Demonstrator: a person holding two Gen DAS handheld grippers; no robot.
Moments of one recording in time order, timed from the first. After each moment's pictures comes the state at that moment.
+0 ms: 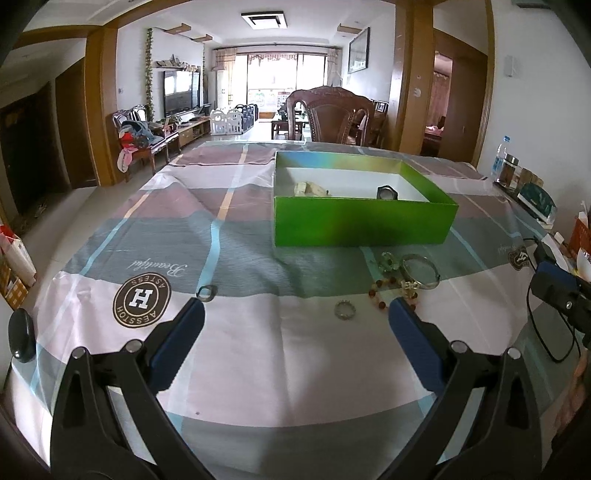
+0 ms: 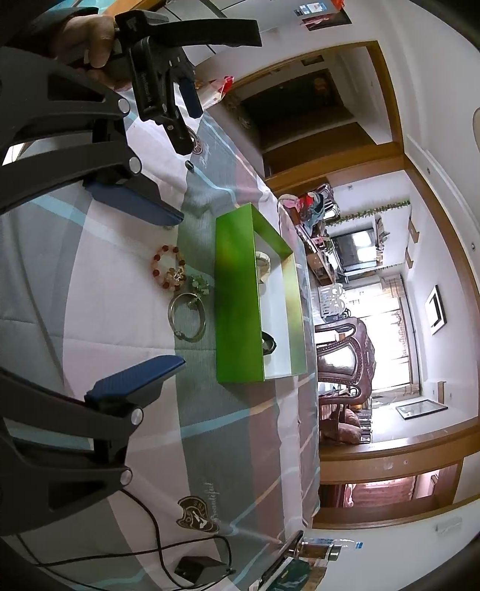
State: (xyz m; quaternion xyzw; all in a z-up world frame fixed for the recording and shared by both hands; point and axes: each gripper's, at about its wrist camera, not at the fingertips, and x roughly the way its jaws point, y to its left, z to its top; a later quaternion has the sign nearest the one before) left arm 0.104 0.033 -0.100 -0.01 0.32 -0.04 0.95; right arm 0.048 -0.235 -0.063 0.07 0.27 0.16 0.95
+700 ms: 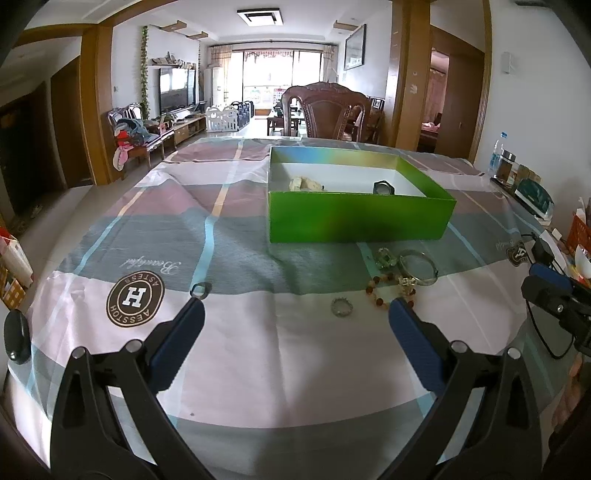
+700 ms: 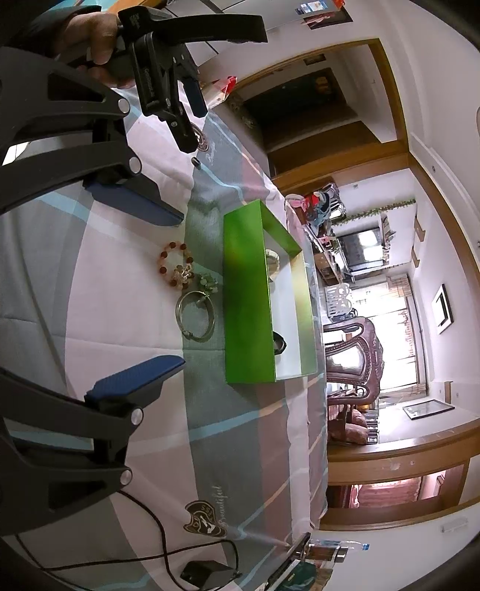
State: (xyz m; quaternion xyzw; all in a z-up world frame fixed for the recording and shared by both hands) left arm 0.105 0.032 -0.105 -0.01 0.32 -0.05 0.95; right arm 0.053 -0.233 -0.071 0.07 0.29 0.16 0.94
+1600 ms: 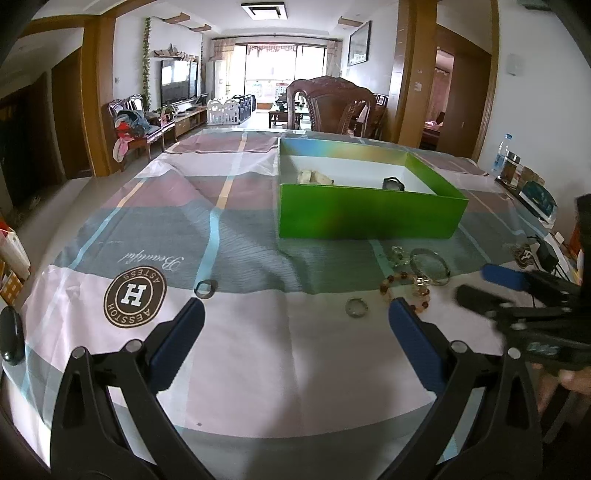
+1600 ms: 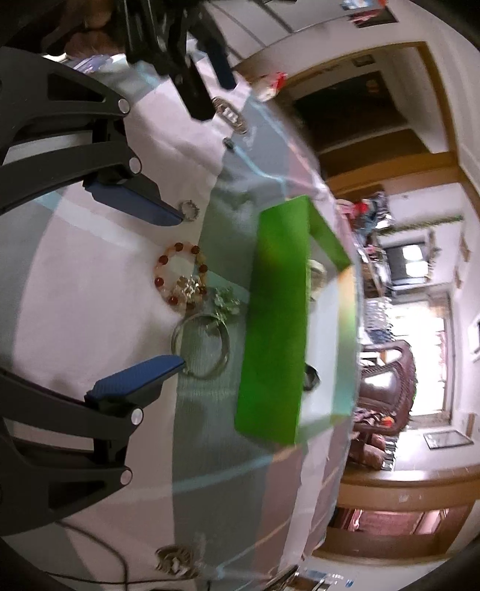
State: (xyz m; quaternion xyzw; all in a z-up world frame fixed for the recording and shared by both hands) left arm 0.118 0.046 -0.115 -0.02 0.33 -0.05 0.94; right arm 0.127 -0.173 -0.105 -0.01 0.37 0.18 0.91
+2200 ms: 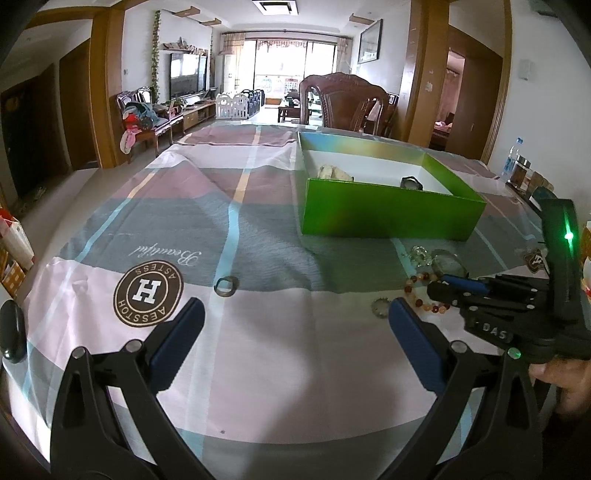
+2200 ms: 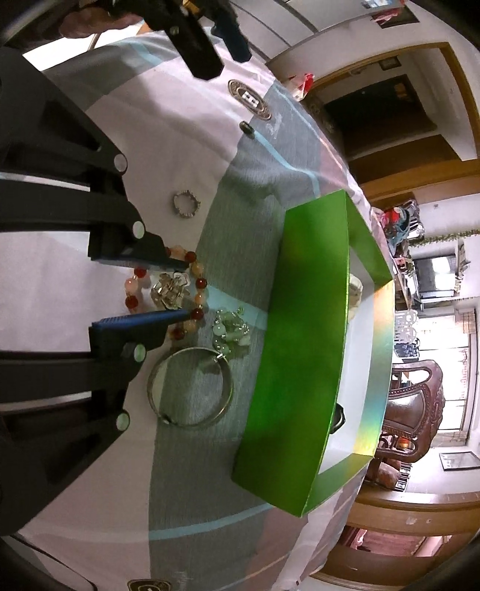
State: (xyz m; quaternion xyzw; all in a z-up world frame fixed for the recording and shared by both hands) left arm 0.126 0.066 -0.121 -0.03 0.34 -0.03 0.94; right arm 0.162 -0.151 -0.130 -0.02 0.41 0.20 0.89
